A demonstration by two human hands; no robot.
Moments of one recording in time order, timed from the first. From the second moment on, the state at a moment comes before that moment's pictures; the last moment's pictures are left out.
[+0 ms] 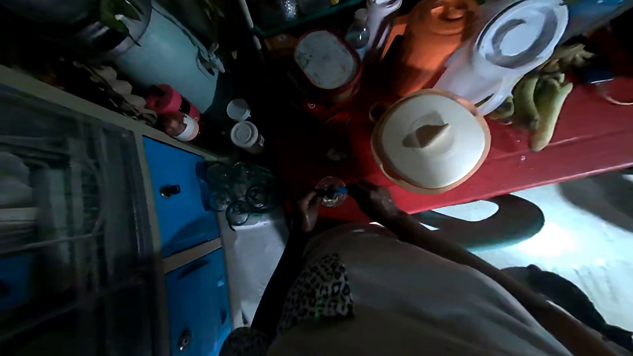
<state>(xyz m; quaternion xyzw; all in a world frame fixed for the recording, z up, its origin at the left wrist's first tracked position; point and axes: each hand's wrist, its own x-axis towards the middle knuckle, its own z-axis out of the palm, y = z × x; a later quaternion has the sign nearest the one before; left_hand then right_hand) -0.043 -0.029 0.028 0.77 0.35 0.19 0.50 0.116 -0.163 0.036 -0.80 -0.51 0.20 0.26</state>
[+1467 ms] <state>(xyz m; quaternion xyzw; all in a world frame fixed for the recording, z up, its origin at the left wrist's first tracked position) -0.044 -0.025 0.018 0.77 0.39 0.21 0.46 0.122 -0.162 0.032 -0.79 -0.50 0.21 0.29</state>
